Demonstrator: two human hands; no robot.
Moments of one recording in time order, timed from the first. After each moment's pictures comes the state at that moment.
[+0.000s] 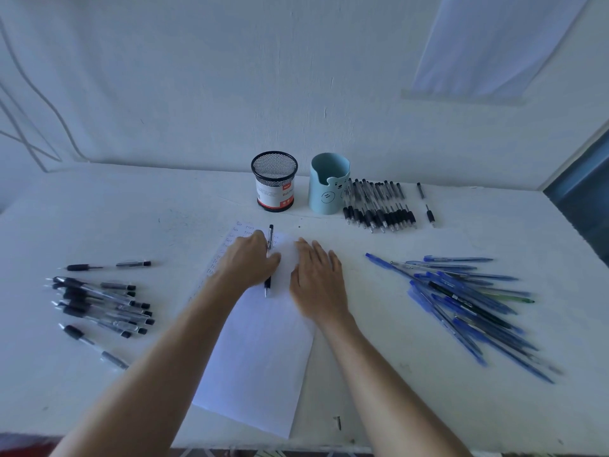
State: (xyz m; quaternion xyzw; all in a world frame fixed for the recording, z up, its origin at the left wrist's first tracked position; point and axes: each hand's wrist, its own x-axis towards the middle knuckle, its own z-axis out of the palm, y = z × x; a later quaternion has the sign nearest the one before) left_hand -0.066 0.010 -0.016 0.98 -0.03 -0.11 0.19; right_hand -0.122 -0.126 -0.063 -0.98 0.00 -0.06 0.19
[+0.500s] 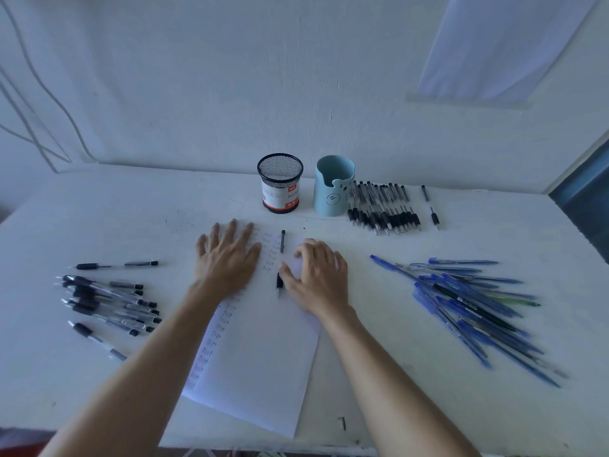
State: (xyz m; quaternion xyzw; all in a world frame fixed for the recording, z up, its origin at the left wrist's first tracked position) left_hand -0.052 0.056 -0.054 0.99 -0.05 -0.05 0.10; right_hand -0.114 -0.123 -0.064 -0.97 0.02 -0.09 0.24
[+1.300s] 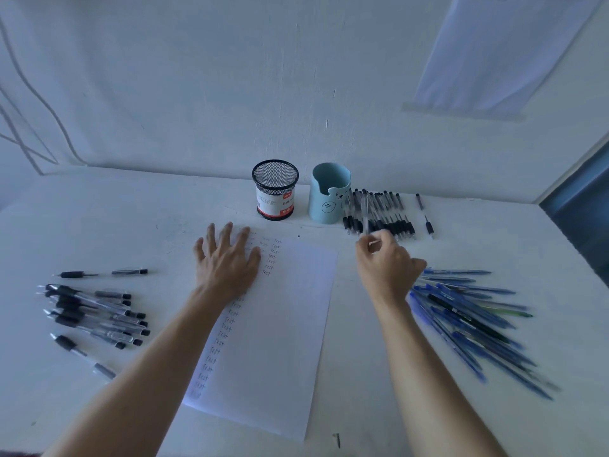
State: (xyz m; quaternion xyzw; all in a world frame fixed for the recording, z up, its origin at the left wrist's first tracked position) left_hand -0.045 0.040 -0.056 0.99 -0.02 0.00 0.13; right_hand -0.095 -0.220 -0.038 -0.90 0.25 -0.30 0.20
